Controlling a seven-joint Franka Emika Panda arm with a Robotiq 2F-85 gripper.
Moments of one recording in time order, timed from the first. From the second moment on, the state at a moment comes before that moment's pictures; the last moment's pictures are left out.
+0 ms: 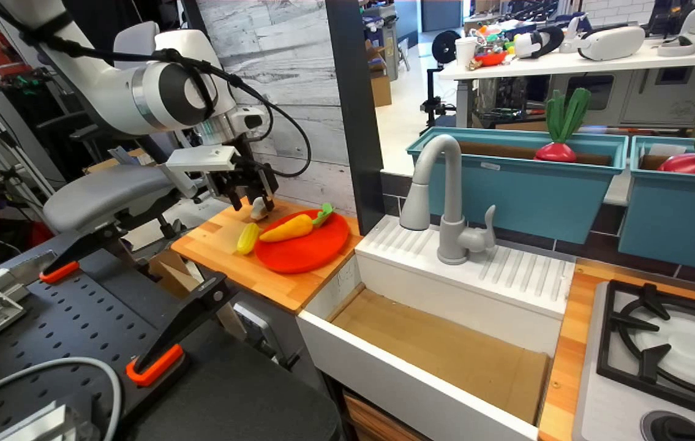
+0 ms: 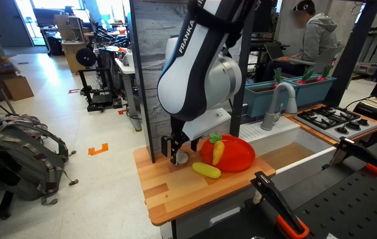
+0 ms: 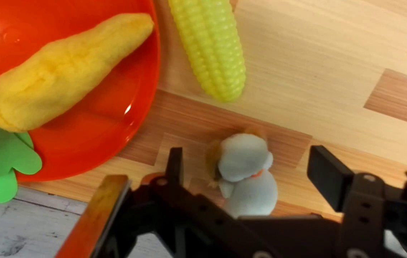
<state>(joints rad) 0.25 0.98 0.05 -1.75 -0.18 2.78 0.08</state>
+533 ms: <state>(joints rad) 0.25 1.01 0.05 -1.71 -0.18 2.78 0.10</state>
